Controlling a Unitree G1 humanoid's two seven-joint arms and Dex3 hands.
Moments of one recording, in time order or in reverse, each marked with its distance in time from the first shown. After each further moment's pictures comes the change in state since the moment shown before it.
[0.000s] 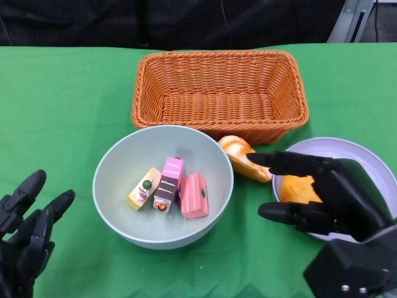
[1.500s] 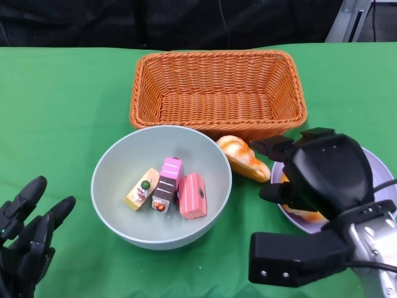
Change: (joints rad) left arm 0.016 -0.004 -0.001 0.008 -0.006 0.000 -0.006; right arm -0.132 -0.019 0.195 -0.045 -0.606 0.408 -0.084
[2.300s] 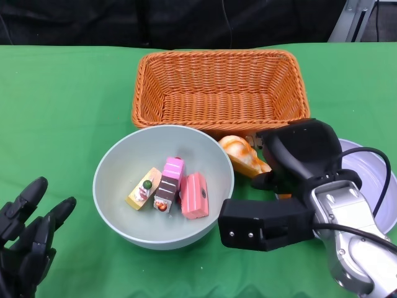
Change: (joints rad) left arm 0.001 -0.005 0.000 0.004 0.005 -0.008 0.005; right arm -0.216 0.057 0.129 0.241 -0.044 0.206 0.147
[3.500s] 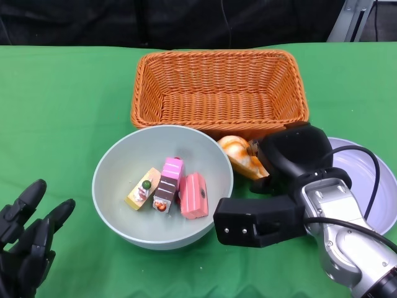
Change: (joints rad) left arm 0.004 -0.003 0.002 0.014 -0.013 -0.014 -0.005; right arm -0.064 0.005 0.062 0.129 0.039 0.038 -0.024
